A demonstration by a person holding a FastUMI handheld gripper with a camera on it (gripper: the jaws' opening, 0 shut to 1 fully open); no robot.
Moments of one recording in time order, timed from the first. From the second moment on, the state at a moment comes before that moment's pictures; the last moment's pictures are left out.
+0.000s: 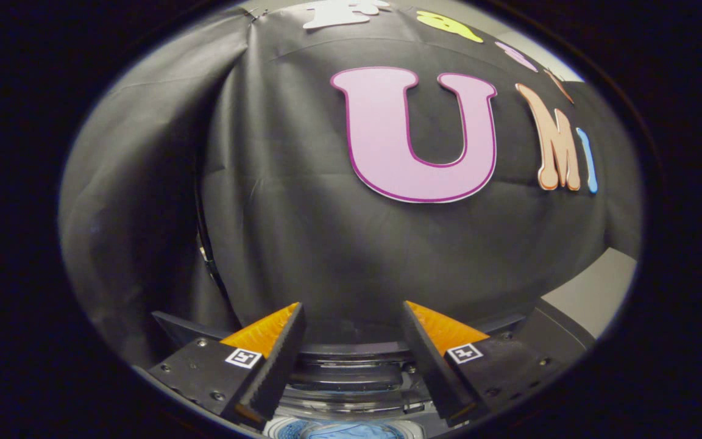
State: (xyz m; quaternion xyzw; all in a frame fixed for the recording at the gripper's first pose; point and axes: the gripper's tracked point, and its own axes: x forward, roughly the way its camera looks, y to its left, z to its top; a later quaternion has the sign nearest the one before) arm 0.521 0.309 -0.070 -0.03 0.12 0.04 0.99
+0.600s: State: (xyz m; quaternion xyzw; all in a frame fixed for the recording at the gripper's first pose) arm 0.484 0.306 -0.063 -0.03 0.10 0.04 0.99
